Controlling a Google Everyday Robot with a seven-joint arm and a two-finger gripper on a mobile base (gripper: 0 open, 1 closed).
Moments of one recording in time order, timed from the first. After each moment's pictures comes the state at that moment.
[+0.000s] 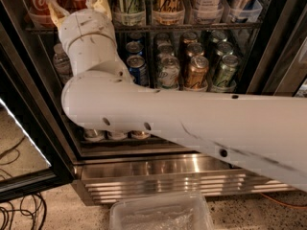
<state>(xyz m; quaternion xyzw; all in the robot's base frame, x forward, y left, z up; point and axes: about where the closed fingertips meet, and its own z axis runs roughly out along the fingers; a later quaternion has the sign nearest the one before) 0.597 0.140 1.087 -0.19 0.54 -0.01 0.82</state>
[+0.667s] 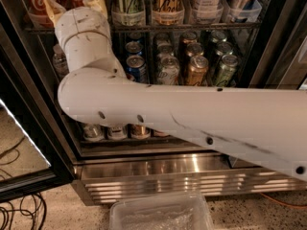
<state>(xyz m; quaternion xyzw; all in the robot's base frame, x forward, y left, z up) 0.610 0.148 1.090 -0.17 0.54 0.02 0.83</state>
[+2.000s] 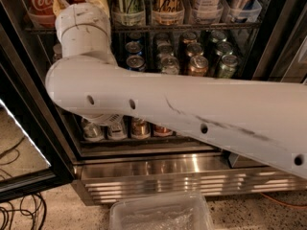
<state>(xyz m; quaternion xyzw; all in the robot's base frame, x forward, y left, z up) 0.621 0.138 1.087 -0.14 0.58 -0.01 0.80</state>
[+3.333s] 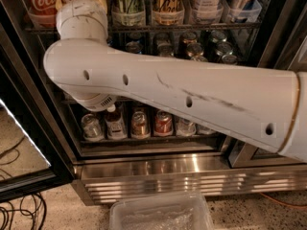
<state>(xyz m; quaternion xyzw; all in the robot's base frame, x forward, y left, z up) 0.660 0.146 1.071 -0.14 0.61 -0.03 0.78</state>
